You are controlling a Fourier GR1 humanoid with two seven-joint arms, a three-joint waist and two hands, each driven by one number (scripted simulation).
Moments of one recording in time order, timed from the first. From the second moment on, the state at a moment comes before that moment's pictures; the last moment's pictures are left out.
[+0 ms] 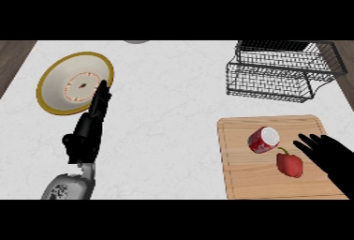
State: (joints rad) left arm -0.14 0.10 -0.14 -1.56 -0.09 0.24 0.04; right arm 0.20 -0.61 0.05 -1.97 1.08 0.53 -0.12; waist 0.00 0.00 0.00
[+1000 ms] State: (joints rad) left arm -0.12 0.07 -0.11 -1.59 -0.13 0.19 0.06; right arm 0.08 -0.44 0.10 -1.76 1.25 0.51 -0.14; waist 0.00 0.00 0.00
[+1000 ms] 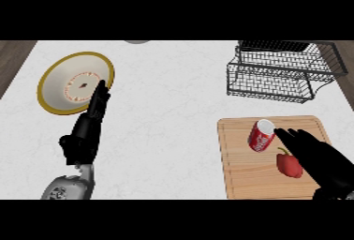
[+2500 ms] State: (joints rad) left arm -0.14 0.03 -0.08 -1.57 -0.17 0.17 0.06; right arm 0.03 -0.33 0.06 -1.48 1.38 0.08 -0.28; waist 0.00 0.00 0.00
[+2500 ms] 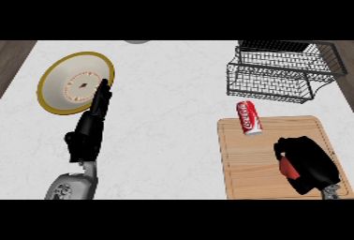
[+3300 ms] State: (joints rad) left arm -0.15 0.02 -0.08 -1.56 -0.17 0.16 0.05; right arm -0.29 -0.02 0.25 -1.48 1.46 0.43 0.67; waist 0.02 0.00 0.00
